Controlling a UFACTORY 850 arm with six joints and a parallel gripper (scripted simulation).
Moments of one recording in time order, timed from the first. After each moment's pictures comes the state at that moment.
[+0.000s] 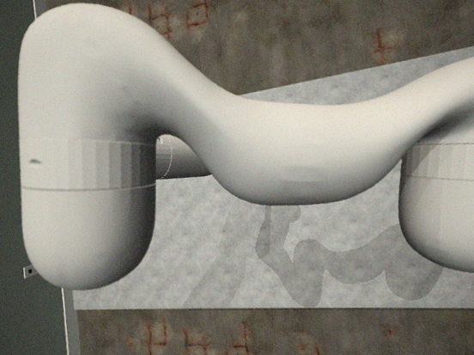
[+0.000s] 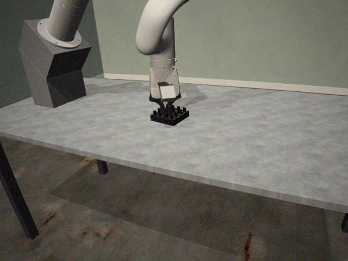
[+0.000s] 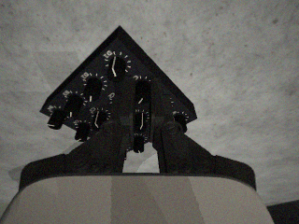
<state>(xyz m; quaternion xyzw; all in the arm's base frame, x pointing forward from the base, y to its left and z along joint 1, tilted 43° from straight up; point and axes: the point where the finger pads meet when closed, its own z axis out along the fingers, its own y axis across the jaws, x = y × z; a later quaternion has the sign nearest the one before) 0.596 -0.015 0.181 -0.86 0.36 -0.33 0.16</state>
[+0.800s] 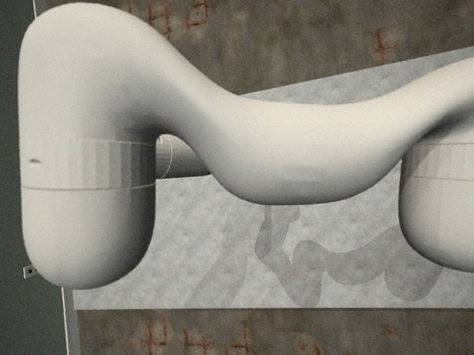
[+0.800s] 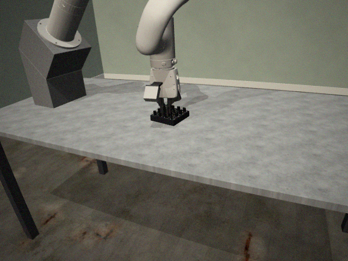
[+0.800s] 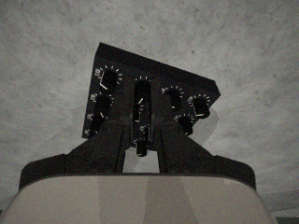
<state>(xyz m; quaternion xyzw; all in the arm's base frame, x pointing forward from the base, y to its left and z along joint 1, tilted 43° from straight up) 0.596 -0.015 0.181 -0.74 0.57 -0.28 0.23</state>
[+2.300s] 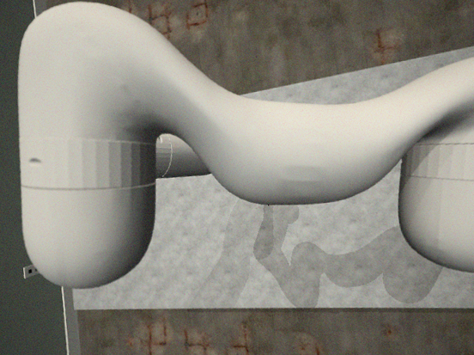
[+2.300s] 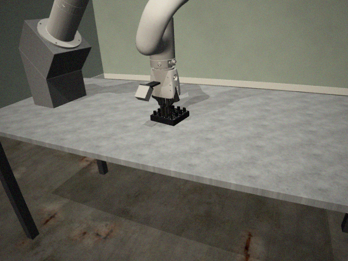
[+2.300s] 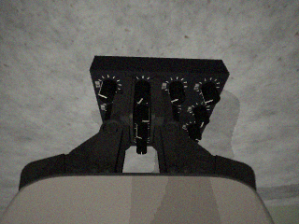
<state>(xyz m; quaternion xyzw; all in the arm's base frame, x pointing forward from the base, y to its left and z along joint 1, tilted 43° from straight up) 0.596 -0.015 0.181 -0.64 0.68 -0.24 0.28</state>
